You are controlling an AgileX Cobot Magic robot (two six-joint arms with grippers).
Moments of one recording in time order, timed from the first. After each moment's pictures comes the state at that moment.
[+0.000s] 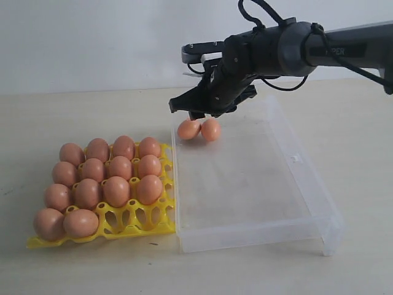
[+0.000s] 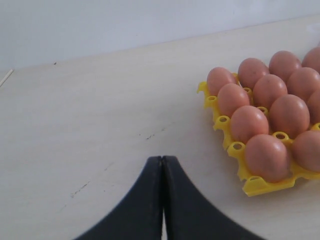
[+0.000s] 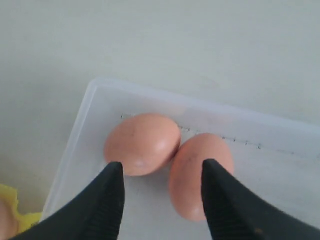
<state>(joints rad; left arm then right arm) -0.05 0.01 0.00 0.10 0.38 0.03 0.50 2.23 -1.72 -0.03 0.53 0.19</state>
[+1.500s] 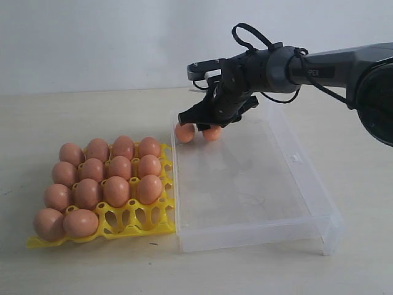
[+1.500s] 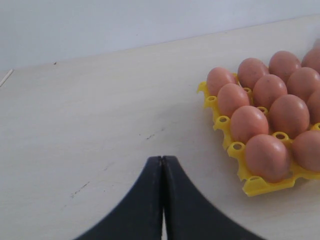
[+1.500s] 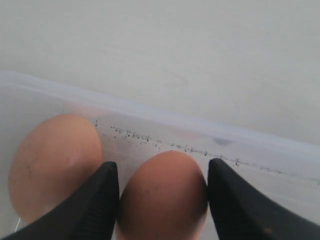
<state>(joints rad) -0.05 0.01 0.00 0.10 0.38 0.03 0.46 2.38 -1.81 -0.11 0.52 0.20</state>
